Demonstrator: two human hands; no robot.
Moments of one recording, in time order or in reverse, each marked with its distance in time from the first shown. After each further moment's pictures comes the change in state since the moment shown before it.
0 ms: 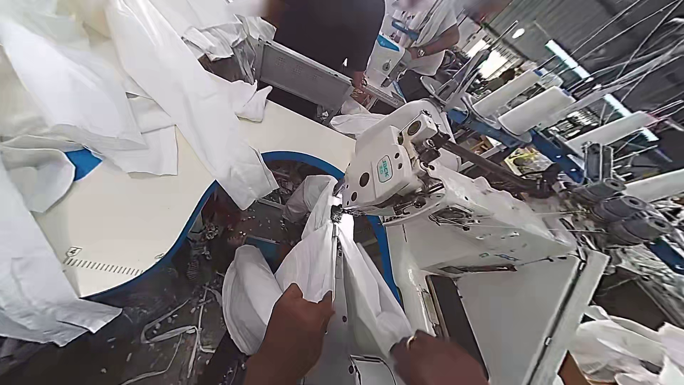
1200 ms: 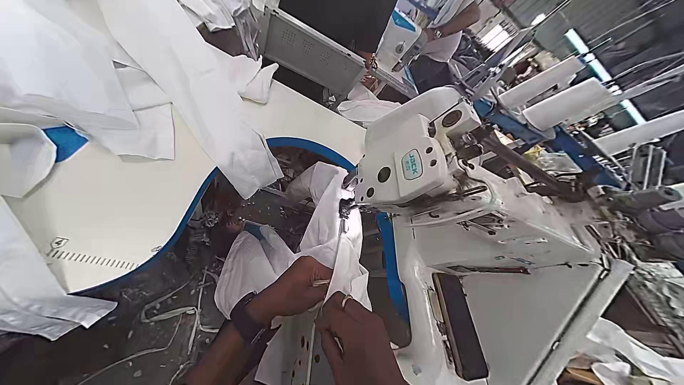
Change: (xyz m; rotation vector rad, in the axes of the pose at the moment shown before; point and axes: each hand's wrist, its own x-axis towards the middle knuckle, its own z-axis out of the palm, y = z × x) left_hand 0.035 -0.065 0.011 -1.047 -0.562 -0.244; right_hand 0.071 -0.065 0.042 0.464 0.531 -0.245
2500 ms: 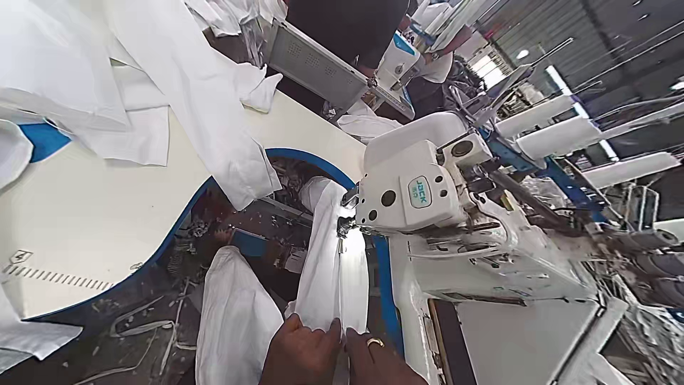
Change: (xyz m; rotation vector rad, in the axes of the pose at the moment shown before) left_hand -0.030 0.035 0.072 0.970 0.570 0.120; right_hand -0.003 -0.015 -0.029 -0.588 -0.153 0.214
